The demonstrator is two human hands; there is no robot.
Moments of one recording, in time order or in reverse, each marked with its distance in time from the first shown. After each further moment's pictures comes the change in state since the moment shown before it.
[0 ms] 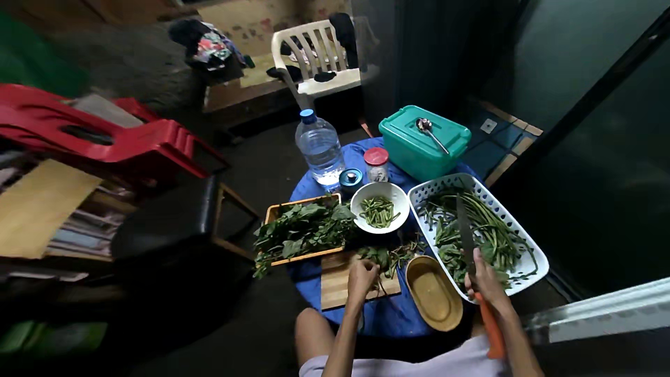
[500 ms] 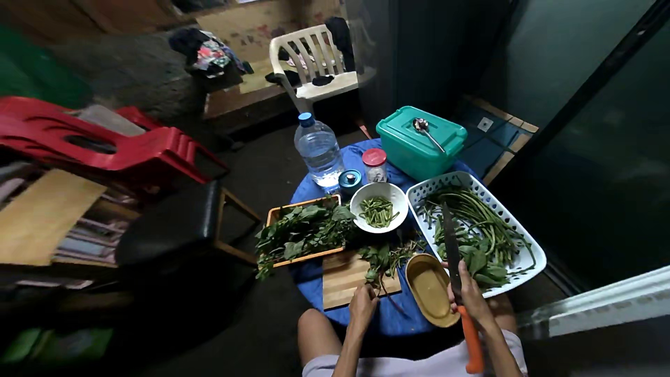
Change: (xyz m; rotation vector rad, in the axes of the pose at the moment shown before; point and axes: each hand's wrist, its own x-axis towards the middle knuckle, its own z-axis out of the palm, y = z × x) left_hand -0.018 -0.070 0.042 0.248 -0.092 -0.019; right_hand -0.029 0.029 0.032 0.217 -0.154 -0.055
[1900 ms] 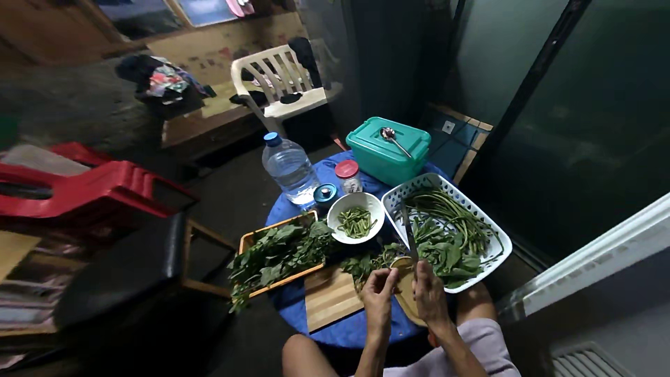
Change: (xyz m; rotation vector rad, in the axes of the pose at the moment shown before) left_hand -0.079 0.141 -0.011 -1.222 0.196 0.336; right_hand -0.024 -0.011 0.058 -0.299 0.342 -0.549
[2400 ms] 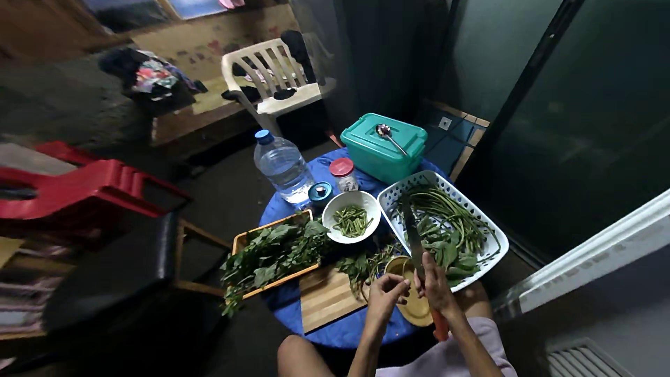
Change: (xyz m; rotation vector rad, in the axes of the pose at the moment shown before) left_hand 0.011 -0.002 -0.001 0.250 -0.297 -0.263; right_hand 0.029 0.008 -0.027 0.226 -0.280 0.177
